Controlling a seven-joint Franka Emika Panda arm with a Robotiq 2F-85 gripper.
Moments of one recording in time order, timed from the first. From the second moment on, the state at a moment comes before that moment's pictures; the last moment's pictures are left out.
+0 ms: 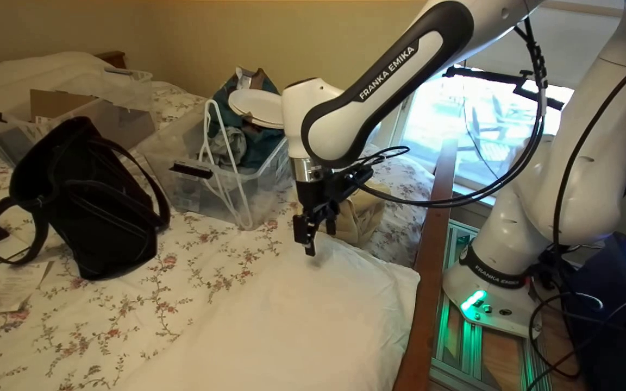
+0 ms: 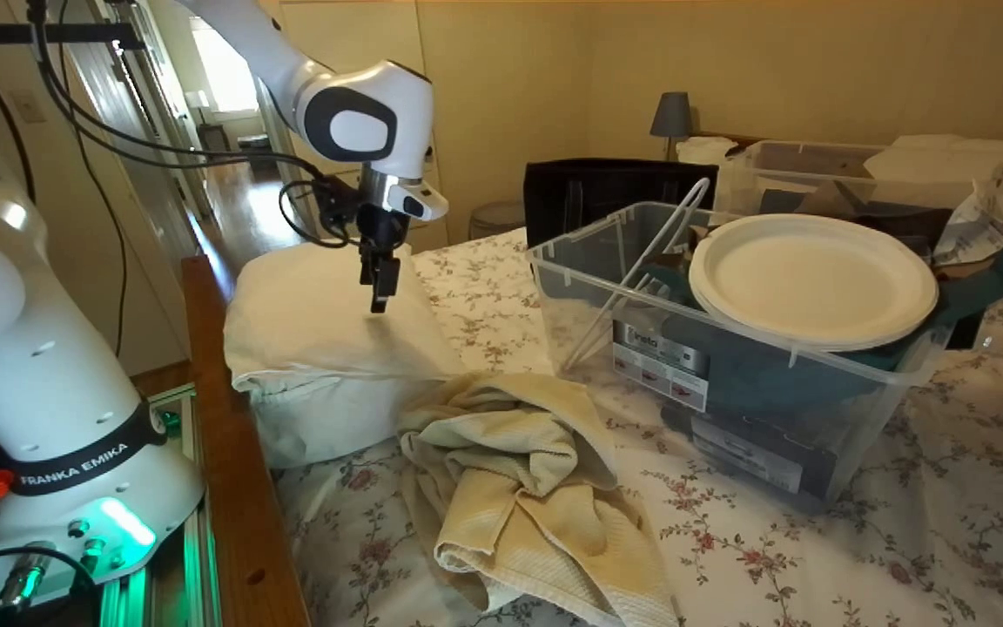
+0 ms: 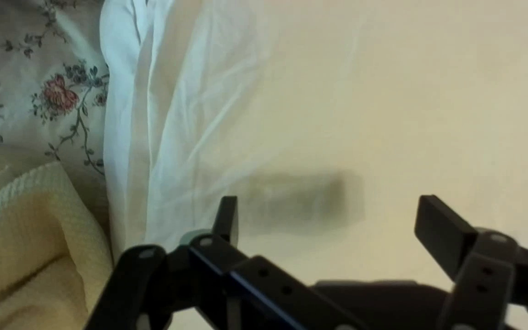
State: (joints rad) arm 0.12 -0.01 0.13 -2.54 0.28 2.26 0.18
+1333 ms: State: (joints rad) arm 0.03 0.28 0.06 -2.60 0.49 2.52 0.14
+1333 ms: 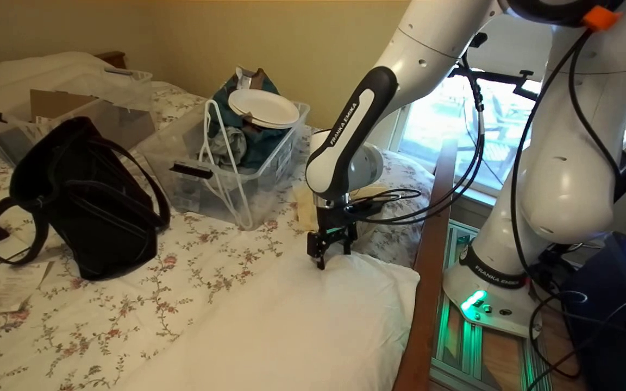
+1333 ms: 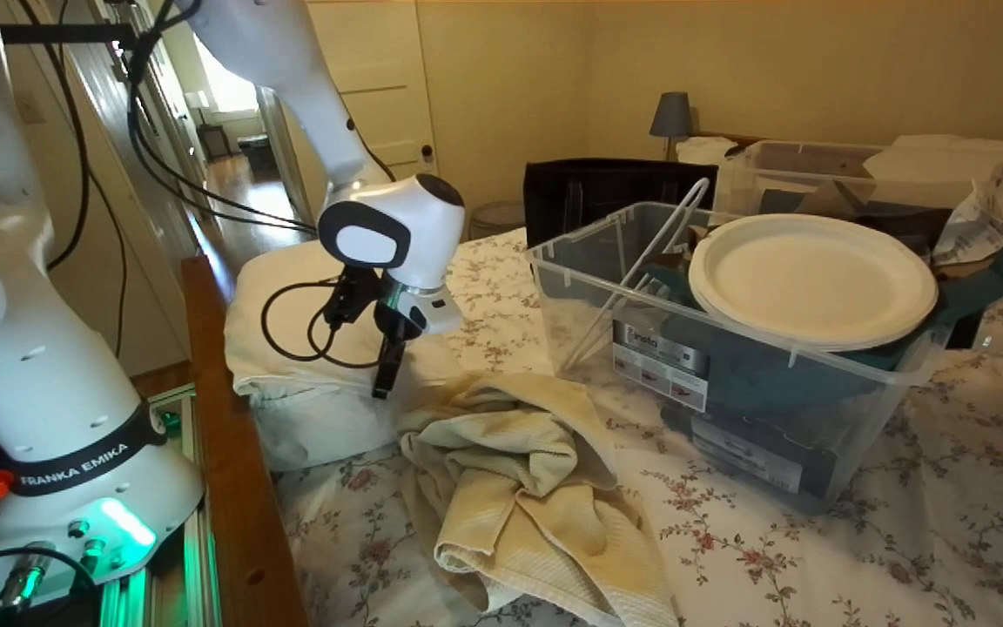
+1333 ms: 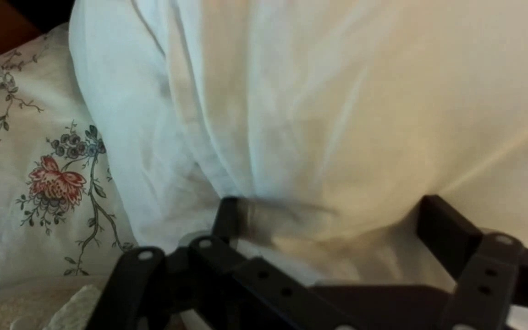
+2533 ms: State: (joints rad) arm -0.08 0.39 0.18 -2.54 0.67 2.51 -0.11
